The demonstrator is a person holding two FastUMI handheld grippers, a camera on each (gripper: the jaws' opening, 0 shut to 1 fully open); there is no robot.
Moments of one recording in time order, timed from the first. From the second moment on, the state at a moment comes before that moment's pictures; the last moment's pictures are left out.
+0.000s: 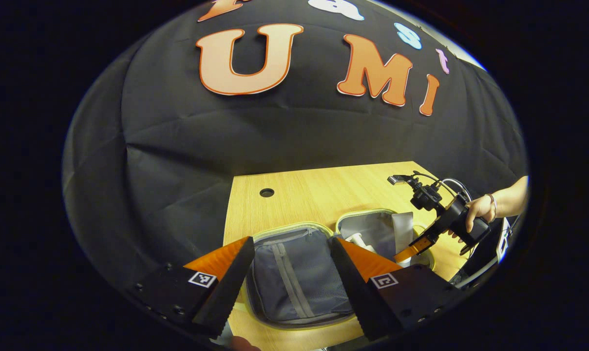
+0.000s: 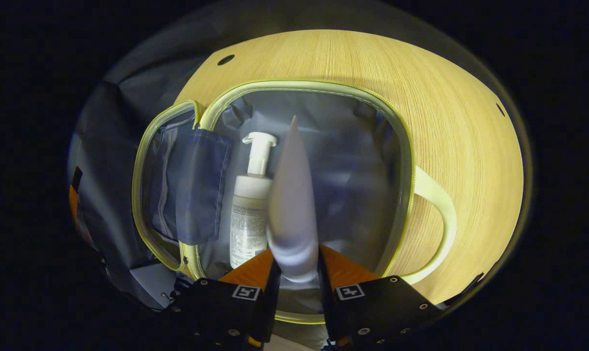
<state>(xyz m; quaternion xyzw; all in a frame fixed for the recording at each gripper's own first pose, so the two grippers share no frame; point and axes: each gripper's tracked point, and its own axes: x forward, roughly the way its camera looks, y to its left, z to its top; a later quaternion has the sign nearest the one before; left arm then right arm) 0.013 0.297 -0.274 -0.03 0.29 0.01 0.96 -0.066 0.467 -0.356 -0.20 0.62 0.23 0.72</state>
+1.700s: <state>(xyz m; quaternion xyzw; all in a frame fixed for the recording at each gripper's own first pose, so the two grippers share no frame) -0.030 0.466 -0.457 -0.42 0.29 0.08 0.86 -0.051 0.517 -0.106 -0.14 0.23 0.27 0.92</state>
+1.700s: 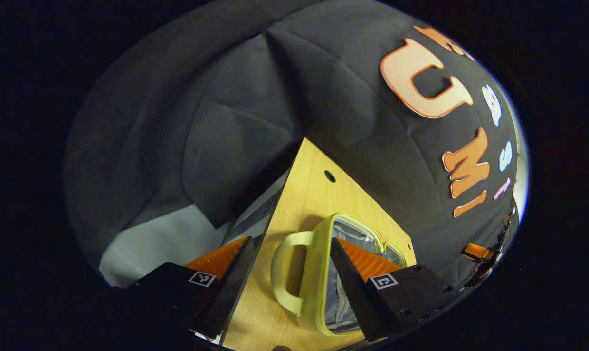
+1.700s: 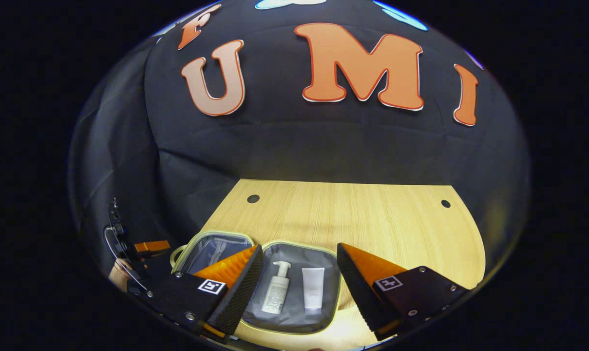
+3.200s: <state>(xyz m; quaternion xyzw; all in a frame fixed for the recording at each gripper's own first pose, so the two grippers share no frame) 0.009 0.398 -0.334 -0.25 0.33 0.00 0.91 -0.009 0.476 -0.031 -0.10 0.14 0.25 0.95</state>
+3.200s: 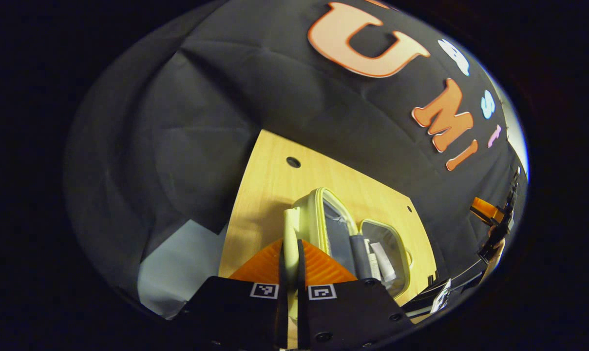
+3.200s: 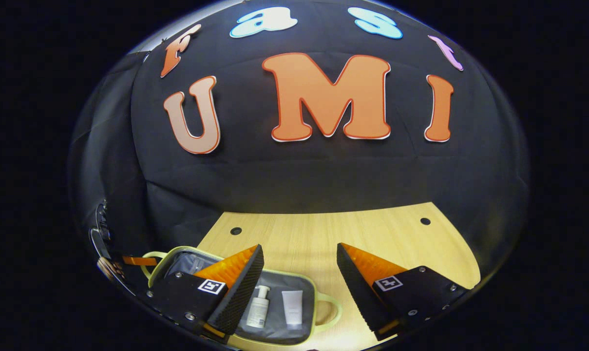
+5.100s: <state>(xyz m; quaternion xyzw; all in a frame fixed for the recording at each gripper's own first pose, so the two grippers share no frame) 0.166 -0.072 -0.416 0.17 0.43 0.02 0.89 0.104 0.157 0.015 -0.14 0.13 0.18 0.96</state>
